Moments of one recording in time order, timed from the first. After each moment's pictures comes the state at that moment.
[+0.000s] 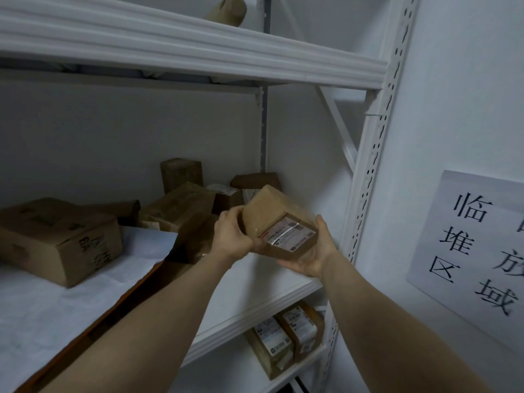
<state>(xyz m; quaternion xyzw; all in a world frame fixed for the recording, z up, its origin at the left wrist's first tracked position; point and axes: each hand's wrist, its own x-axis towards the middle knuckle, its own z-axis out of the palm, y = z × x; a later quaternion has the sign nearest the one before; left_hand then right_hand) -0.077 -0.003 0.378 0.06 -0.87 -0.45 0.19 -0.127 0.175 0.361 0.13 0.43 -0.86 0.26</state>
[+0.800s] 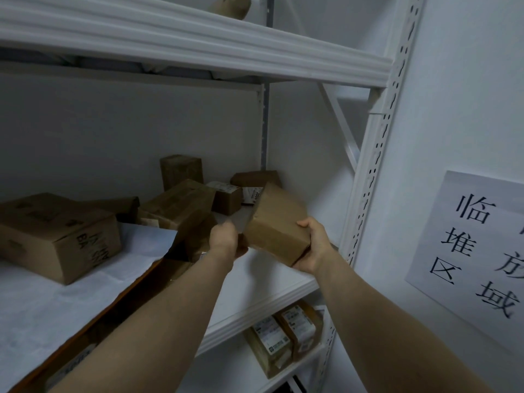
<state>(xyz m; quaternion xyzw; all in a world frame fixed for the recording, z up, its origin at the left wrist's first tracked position) -0.083 0.002 0.378 0.29 -0.57 -0.76 0.10 -0.122 0.168 0.370 0.09 0.46 -0.84 0.26</state>
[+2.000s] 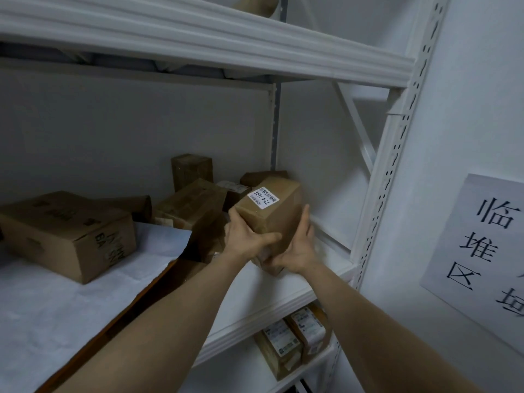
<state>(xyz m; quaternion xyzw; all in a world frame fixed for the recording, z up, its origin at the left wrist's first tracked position) -0.078 -0.007 0.372 0.11 -0.78 -0.59 0.18 -0.116 0.123 0.351 -0.11 0.87 -0.49 0.01</state>
